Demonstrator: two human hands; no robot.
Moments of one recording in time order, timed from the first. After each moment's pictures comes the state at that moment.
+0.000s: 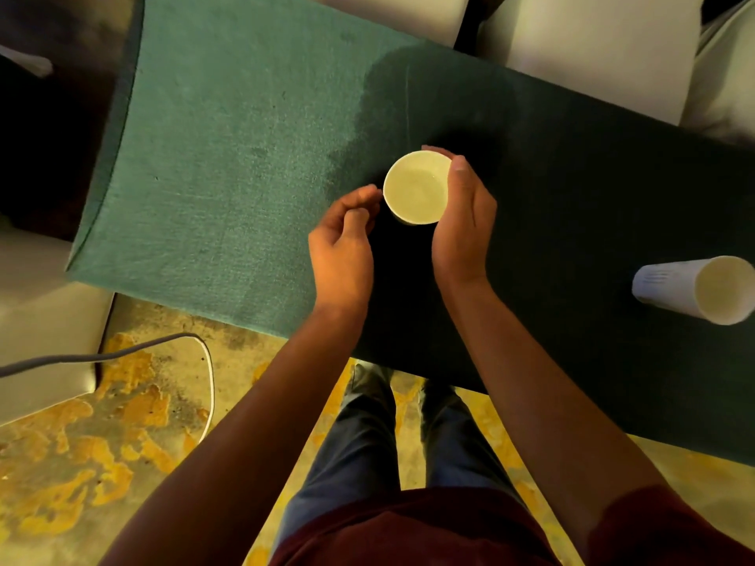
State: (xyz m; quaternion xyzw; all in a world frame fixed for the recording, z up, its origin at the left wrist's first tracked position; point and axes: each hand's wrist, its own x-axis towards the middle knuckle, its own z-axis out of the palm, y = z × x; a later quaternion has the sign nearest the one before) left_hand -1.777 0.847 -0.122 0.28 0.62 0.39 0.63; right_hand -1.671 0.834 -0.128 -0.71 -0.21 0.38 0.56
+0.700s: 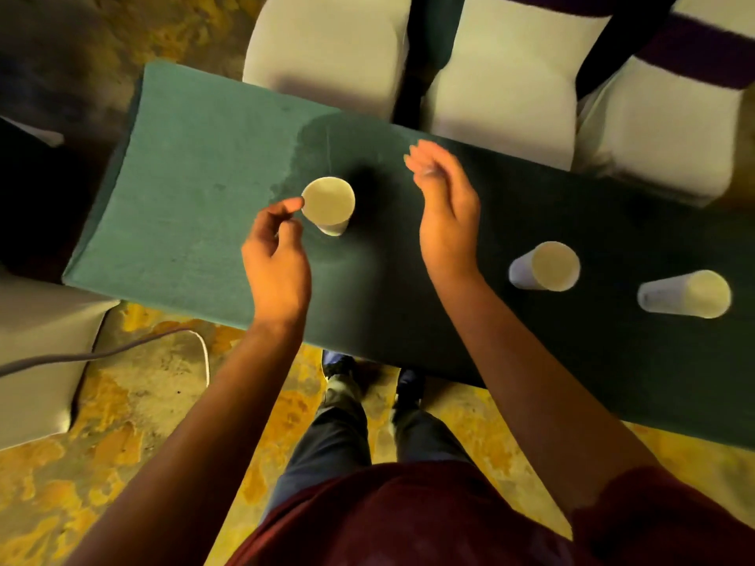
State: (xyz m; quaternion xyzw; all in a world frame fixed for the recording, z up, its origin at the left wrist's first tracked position) left_hand -1.757 0.798 -0.030 0.41 0.63 0.43 0.51; right_hand -1.592 0.781 -0.028 -0.69 -0.29 0.33 0.57
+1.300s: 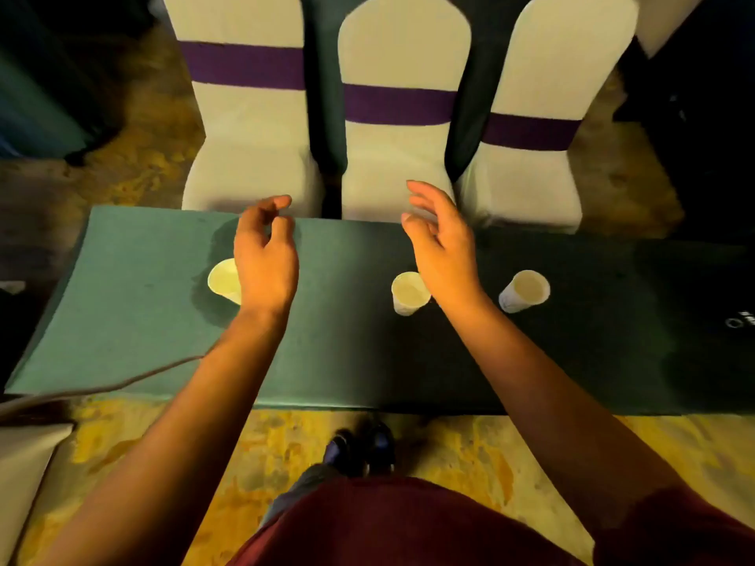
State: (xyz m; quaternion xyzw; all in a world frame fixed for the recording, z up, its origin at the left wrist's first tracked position) left_hand -1.625 0.744 0.090 0.55 0.51 0.41 0.51; right_hand -1.451 0.640 0.097 -0.70 -0.40 0.22 0.55
